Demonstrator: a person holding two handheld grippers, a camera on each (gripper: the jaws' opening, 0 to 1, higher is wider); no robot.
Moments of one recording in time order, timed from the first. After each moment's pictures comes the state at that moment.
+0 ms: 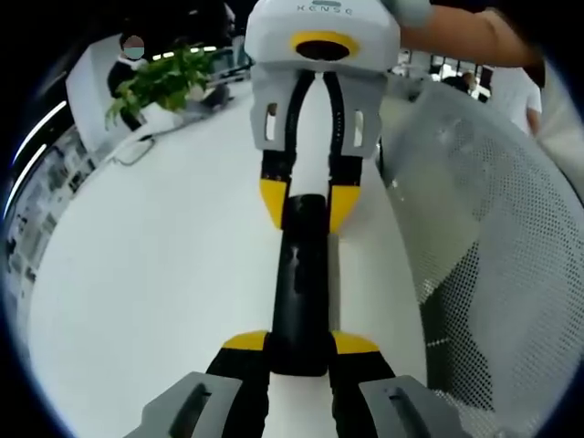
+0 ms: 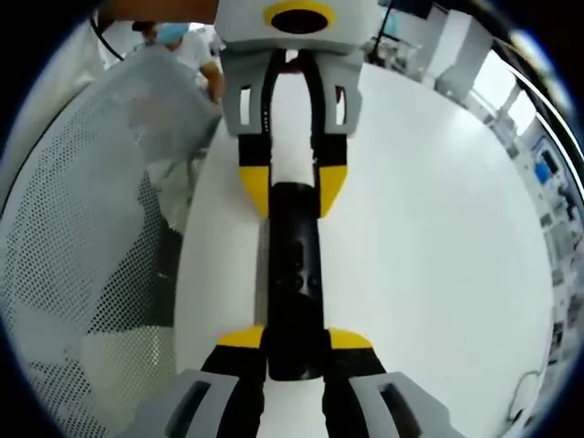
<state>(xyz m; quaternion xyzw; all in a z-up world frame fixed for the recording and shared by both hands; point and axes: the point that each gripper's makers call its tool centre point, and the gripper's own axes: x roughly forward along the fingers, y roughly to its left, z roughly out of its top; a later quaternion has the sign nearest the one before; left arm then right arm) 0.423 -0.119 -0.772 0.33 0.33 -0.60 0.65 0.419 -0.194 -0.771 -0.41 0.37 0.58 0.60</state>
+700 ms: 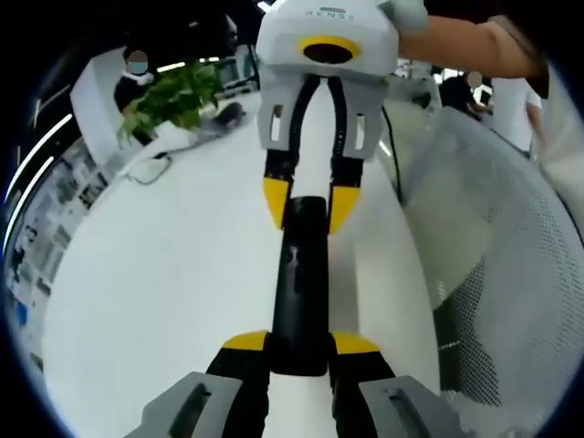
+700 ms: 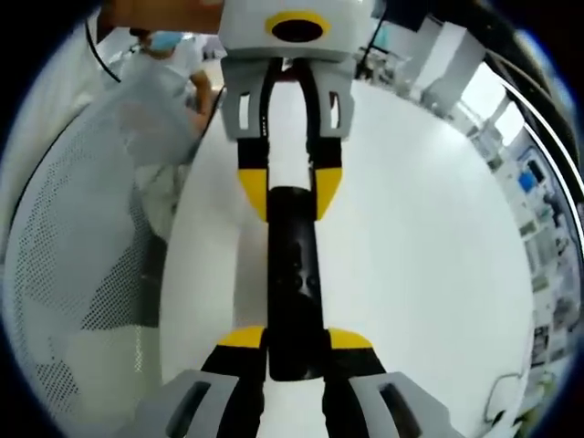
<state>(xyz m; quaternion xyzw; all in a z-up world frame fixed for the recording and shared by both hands) 0.455 -0.126 -0.732 0.34 0.29 -0.59 0.67 0.452 -0.199 -0.731 -0.42 0.34 0.56 0.62</state>
